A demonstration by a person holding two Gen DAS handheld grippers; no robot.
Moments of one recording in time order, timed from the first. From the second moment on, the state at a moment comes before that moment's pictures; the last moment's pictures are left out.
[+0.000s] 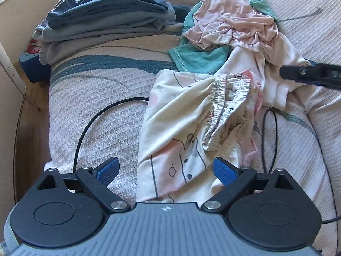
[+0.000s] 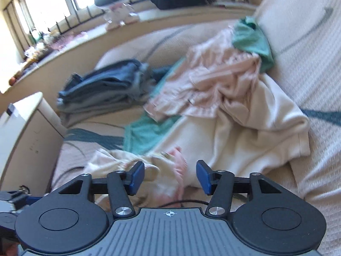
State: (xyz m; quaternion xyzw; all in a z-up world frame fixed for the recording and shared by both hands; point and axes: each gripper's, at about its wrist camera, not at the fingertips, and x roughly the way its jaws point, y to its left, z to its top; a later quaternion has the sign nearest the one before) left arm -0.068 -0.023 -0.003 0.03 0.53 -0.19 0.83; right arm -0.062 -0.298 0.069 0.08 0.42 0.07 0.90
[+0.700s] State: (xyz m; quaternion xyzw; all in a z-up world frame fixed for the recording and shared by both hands) left arm -0.062 -0.011 -0.005 -0.06 0.51 -0.22 0.83; right arm -0.065 -0.270 0.062 0.13 0.41 0.18 0.88
